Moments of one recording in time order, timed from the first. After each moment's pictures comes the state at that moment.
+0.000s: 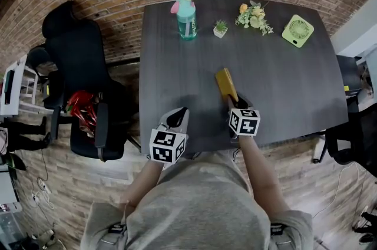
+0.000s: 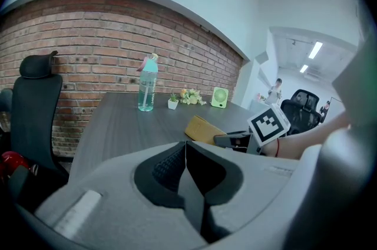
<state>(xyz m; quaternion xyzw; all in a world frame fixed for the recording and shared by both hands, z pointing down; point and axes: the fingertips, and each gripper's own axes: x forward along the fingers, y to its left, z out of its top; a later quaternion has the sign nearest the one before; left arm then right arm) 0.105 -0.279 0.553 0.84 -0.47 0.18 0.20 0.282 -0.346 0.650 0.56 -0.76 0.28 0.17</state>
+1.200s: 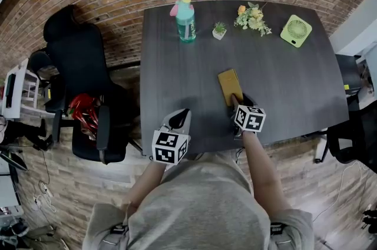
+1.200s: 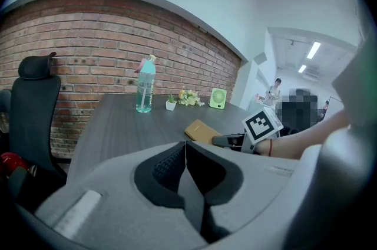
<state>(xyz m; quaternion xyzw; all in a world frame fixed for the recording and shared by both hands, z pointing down) 0.112 -0.277 0.549 0.84 -0.47 0.18 0.20 0.312 -0.354 0.667 0.59 -0.73 0.31 0.14</state>
